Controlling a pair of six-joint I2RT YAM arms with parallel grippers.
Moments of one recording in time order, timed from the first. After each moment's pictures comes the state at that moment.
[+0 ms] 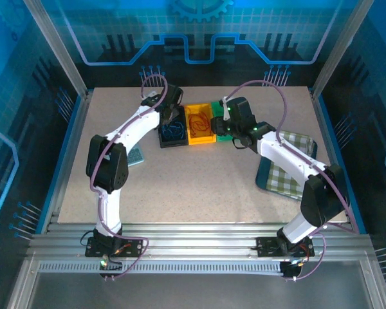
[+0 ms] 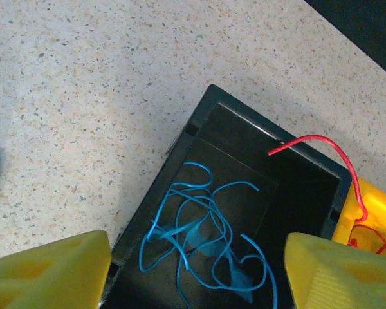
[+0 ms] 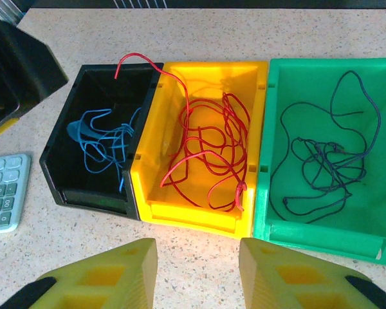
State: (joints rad) left arm -0.37 2.03 1.76 -0.75 -0.44 -1.03; right arm 0.50 1.58 1.28 -0.35 0.02 0.30
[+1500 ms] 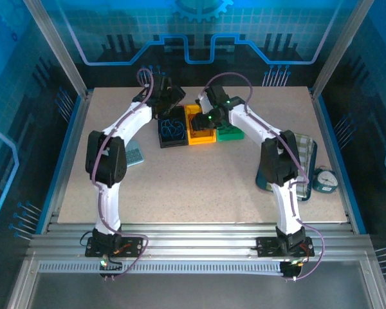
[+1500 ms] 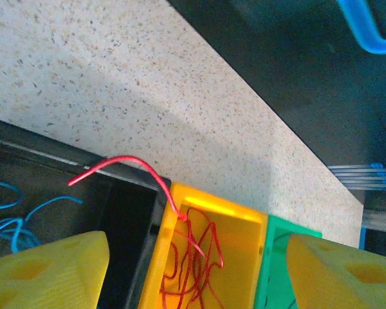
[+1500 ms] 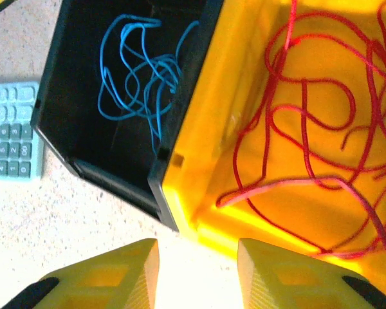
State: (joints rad) left arm -0.26 2.13 1.84 -0.40 0.06 -1.01; right arm 0.46 2.16 1.89 -0.74 -0.35 0.22
